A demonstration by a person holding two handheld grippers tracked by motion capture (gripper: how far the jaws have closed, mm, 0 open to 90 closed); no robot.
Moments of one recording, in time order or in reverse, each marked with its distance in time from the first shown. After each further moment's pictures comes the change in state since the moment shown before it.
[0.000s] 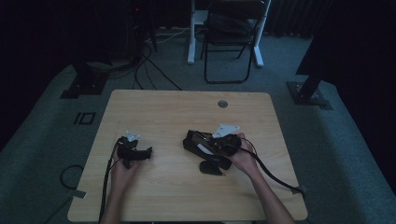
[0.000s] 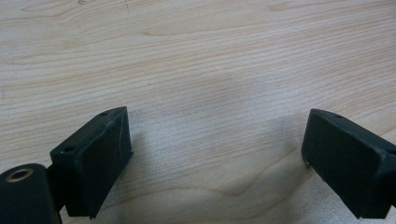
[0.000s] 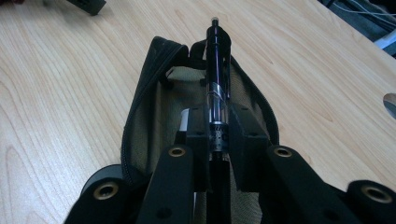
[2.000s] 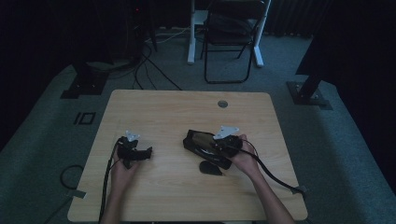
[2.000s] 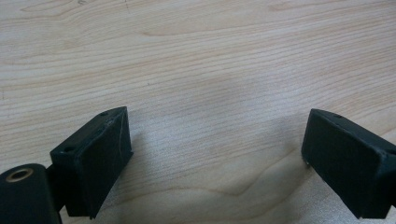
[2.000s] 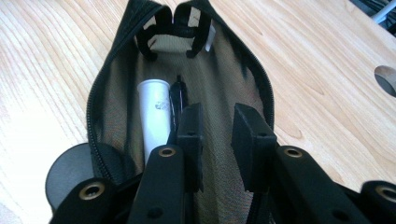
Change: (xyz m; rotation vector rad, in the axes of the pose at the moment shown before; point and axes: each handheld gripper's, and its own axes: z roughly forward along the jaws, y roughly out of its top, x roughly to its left) left arm 0.000 0.000 0.000 0.000 0.000 0.000; right arm -0.003 -0.012 0.007 0.062 -0.053 0.006
